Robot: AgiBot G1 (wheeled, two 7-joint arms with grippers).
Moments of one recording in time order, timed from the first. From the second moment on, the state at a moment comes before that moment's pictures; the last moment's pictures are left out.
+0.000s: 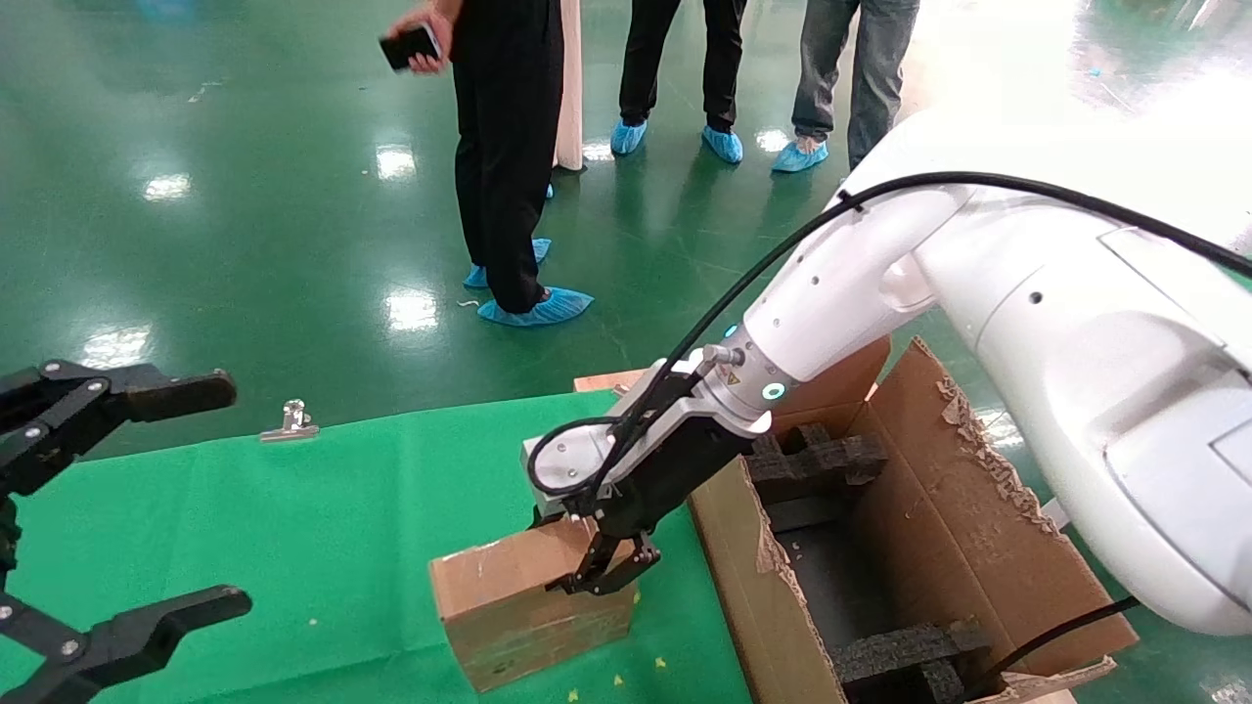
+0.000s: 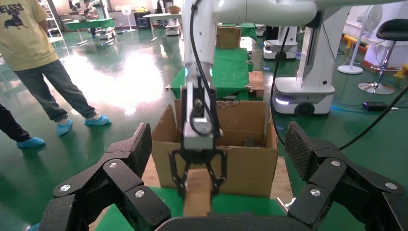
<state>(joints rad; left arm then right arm) -1.09 0.58 0.35 -1.26 0.68 1.47 -0.15 1.80 -1.19 -1.06 0.46 -1.46 -1.58 -0.20</state>
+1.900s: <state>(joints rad) -1.09 0.58 0.35 -1.26 0.68 1.47 -0.15 2.48 -0.57 -1.73 0.59 -1.19 -1.58 0.04</state>
